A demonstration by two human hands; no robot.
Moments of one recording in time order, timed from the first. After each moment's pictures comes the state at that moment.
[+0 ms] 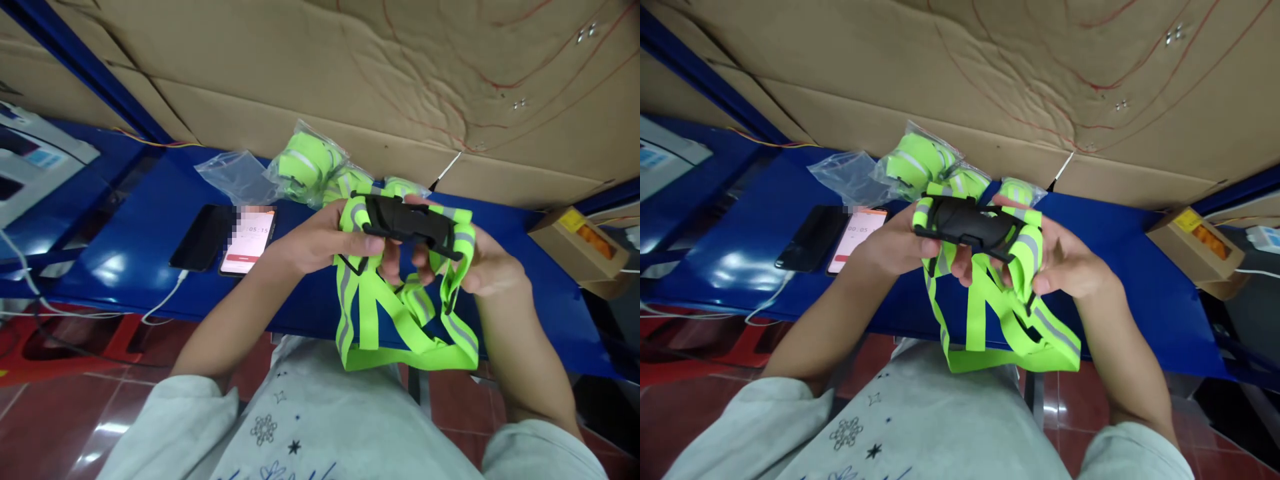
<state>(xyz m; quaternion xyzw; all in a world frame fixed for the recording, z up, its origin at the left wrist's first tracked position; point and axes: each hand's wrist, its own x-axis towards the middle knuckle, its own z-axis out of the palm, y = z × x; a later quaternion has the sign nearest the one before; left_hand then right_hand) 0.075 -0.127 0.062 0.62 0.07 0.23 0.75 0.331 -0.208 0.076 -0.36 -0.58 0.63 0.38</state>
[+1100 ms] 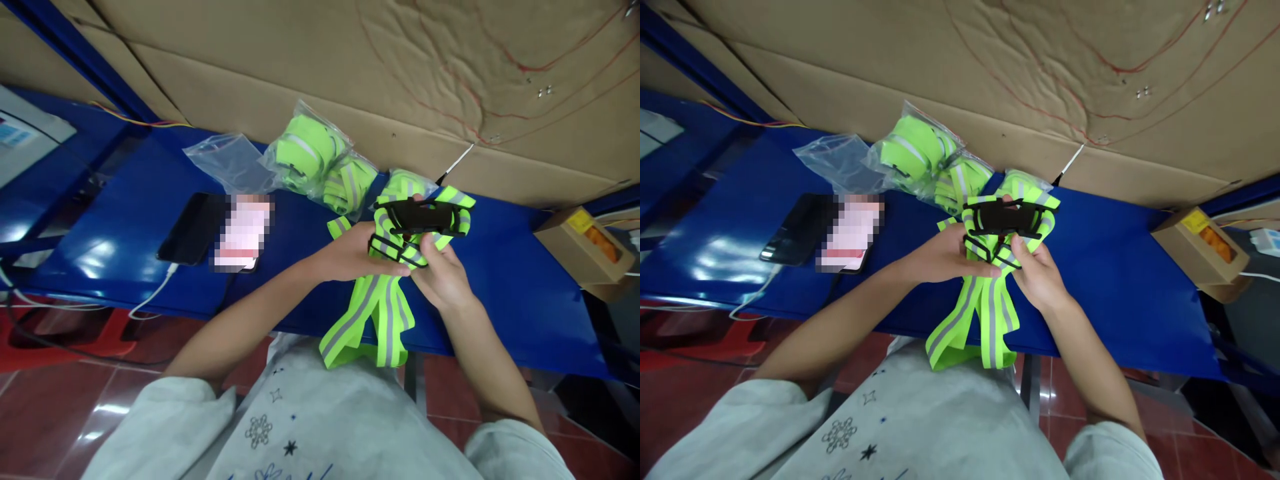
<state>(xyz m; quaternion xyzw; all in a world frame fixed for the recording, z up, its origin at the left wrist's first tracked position) 0.110 -0.133 0.012 0.64 0.15 0.31 0.69 0.284 -0.217 0.006 -0.50 -0.43 0.52 0.54</state>
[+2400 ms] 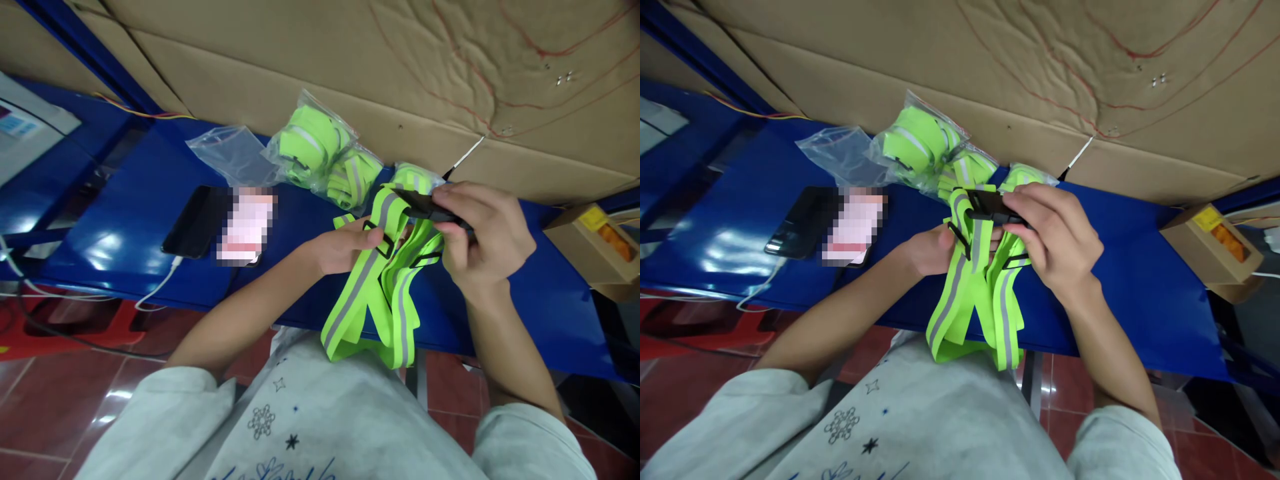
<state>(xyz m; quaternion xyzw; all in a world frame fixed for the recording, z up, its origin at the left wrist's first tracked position) 0.106 -0.132 0.001 0.42 0.10 0.19 0.88 0.311 -0.205 0.052 -0.53 -0.74 -0.04 0.41</state>
